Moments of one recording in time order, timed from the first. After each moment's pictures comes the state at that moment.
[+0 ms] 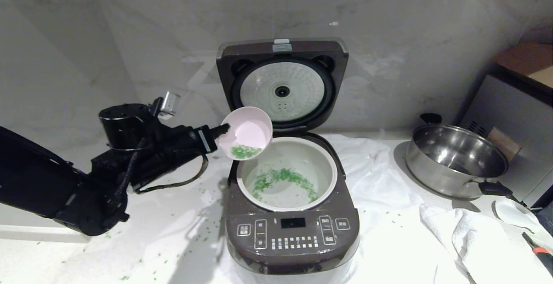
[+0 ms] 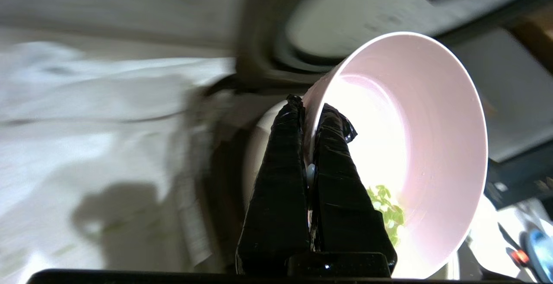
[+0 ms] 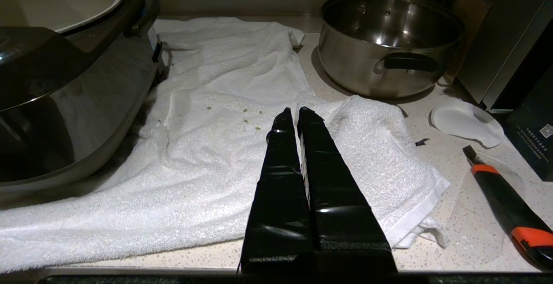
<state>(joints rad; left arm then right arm) -0.29 1.84 -0.76 -1.05 -0.30 -0.46 0.00 0.00 0.00 0.00 0.01 -0.02</state>
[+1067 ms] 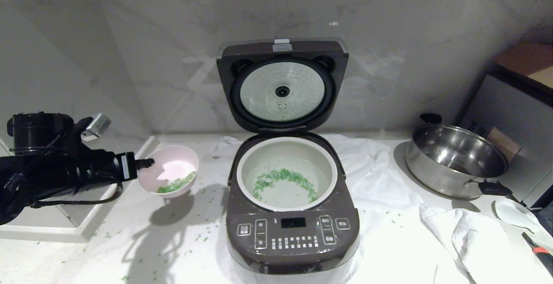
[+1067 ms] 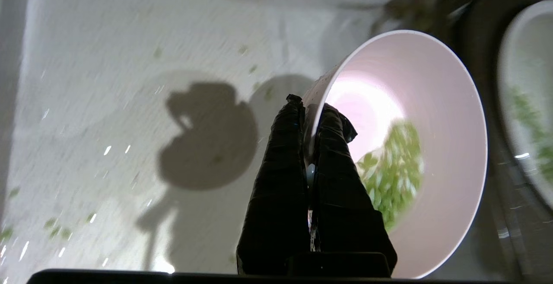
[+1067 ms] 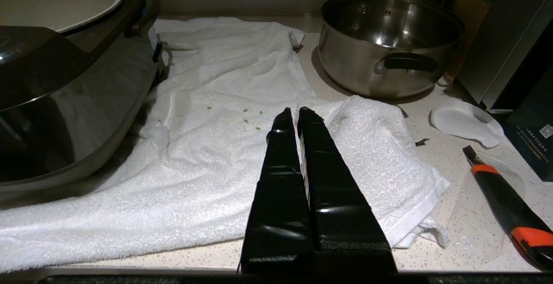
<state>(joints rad) 0.12 1.65 -0.73 -0.42 -0.40 -0.13 0.00 0.00 0.00 0.00 0.01 -0.02</state>
